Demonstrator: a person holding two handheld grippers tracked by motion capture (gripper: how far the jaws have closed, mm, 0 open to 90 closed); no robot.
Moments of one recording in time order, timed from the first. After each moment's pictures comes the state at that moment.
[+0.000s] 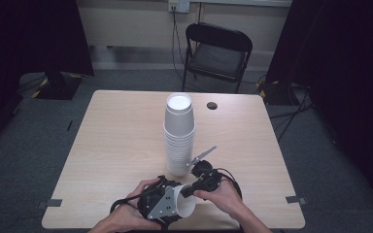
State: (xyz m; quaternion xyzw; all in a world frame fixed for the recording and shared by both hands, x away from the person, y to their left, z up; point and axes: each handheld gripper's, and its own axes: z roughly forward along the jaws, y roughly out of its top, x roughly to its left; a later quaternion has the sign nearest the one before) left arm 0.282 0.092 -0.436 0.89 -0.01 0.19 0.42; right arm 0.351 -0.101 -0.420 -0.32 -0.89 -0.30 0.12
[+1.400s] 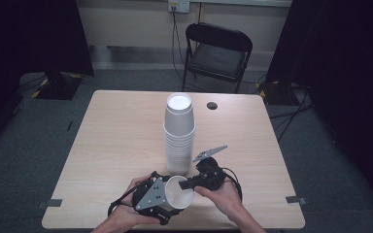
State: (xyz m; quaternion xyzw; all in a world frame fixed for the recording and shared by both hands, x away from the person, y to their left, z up) left arm 0.285 0.107 -0.434 0.84 0.07 0.17 0.51; right arm 0.344 -0.108 -0.404 -0.33 -0.86 -0.39 0.08
